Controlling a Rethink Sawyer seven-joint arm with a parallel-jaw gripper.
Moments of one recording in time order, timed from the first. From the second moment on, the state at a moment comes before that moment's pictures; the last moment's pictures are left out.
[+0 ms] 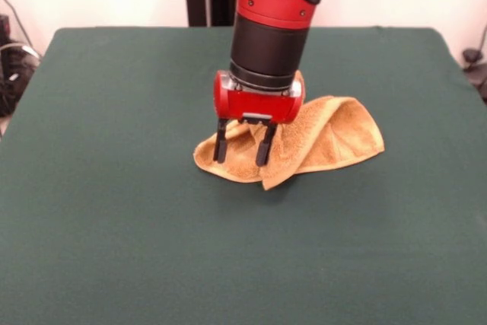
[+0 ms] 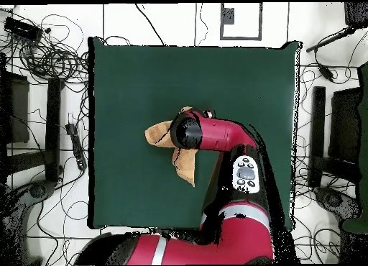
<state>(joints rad) -0.10 -0.39 -0.13 1.45 -0.08 0.28 1.57</state>
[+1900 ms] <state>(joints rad) -0.09 -0.43 -0.13 1.62 0.01 0.15 1.57</state>
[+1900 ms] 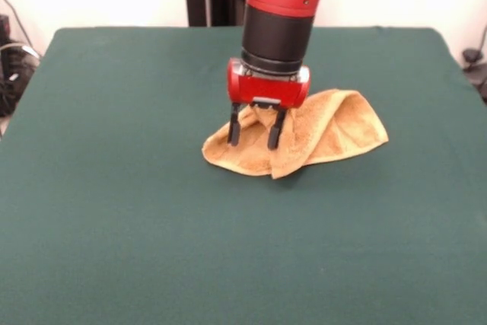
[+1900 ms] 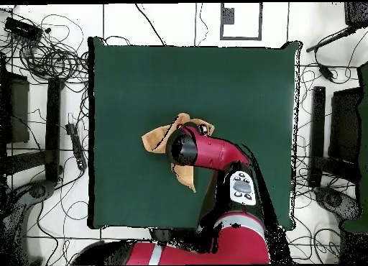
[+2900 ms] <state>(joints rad) 0.01 -0.48 -0.13 1.83 0.08 0.11 1.58</state>
